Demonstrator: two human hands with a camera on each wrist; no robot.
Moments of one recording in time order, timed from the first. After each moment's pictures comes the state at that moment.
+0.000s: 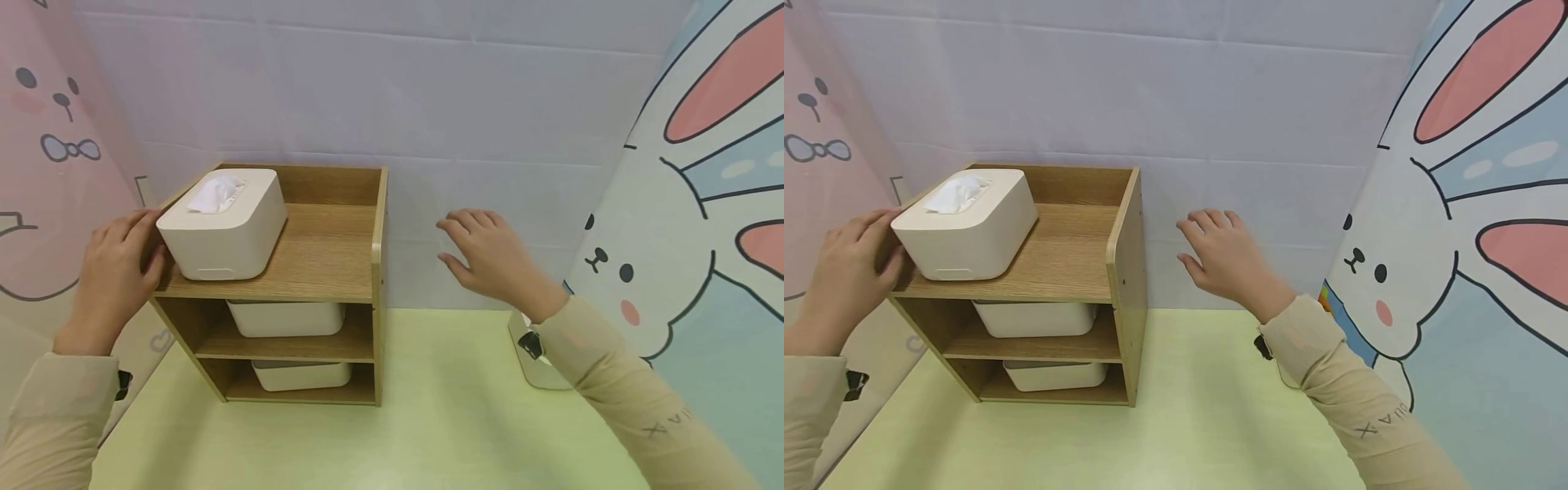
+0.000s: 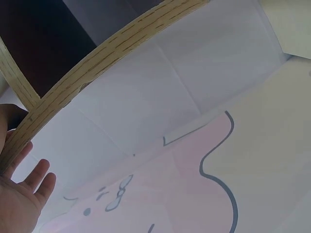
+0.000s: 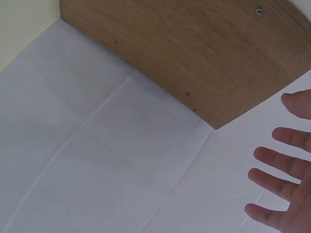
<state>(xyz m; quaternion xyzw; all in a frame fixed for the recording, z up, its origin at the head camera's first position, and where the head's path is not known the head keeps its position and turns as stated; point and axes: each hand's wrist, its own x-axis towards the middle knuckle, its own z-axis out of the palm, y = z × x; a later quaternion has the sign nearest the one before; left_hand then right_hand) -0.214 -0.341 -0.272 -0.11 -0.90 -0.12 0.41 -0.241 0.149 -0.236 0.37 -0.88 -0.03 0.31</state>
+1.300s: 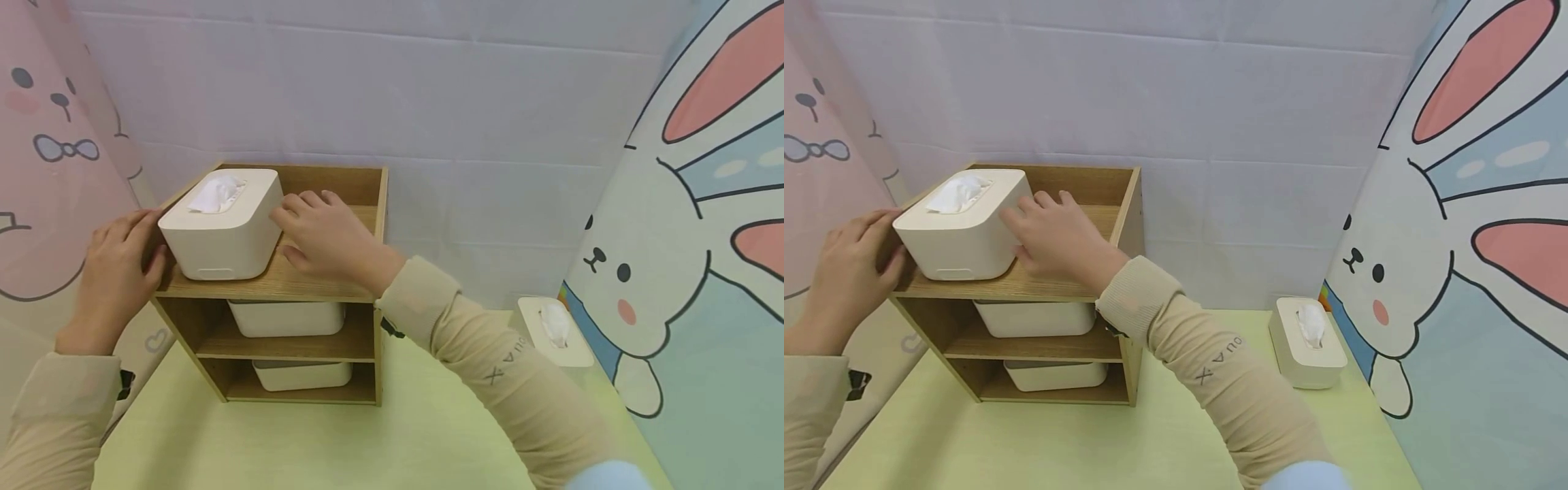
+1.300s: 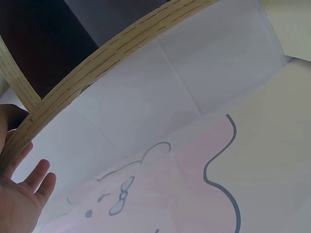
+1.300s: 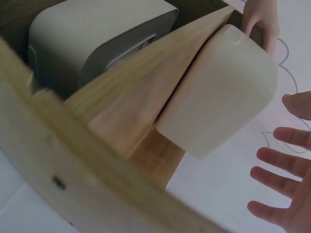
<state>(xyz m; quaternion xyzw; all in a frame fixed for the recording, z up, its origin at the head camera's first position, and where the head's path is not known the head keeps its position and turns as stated) -0.214 -0.341 -0.272 -0.10 -0.90 -0.13 0.41 -0.226 -0.035 -0.189 0.43 -0.86 -0.10 0.24</state>
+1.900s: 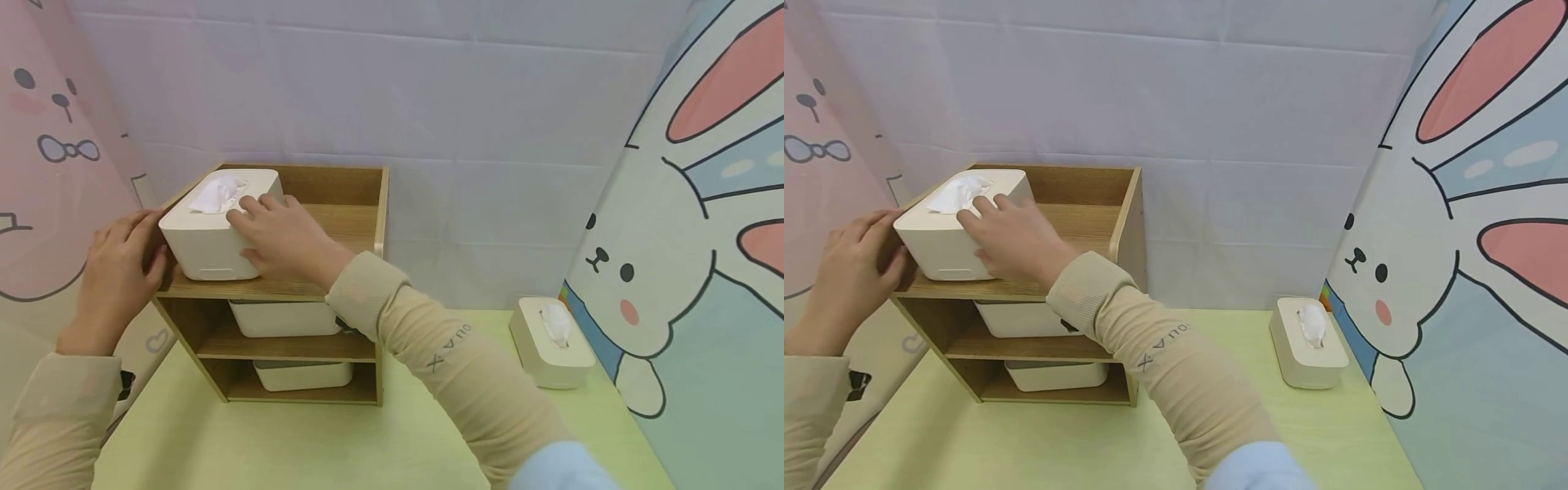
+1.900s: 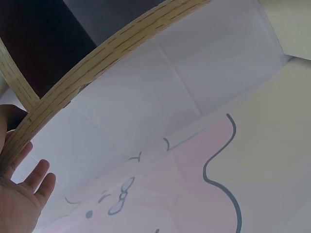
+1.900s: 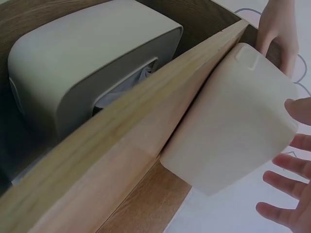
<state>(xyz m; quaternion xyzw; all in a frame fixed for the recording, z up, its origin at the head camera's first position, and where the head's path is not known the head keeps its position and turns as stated) -0.212 -0.341 -0.272 -0.10 -0.90 -0.14 0.40 -0.232 -0.088 -0.194 0.44 -0.87 -0.11 0.20</state>
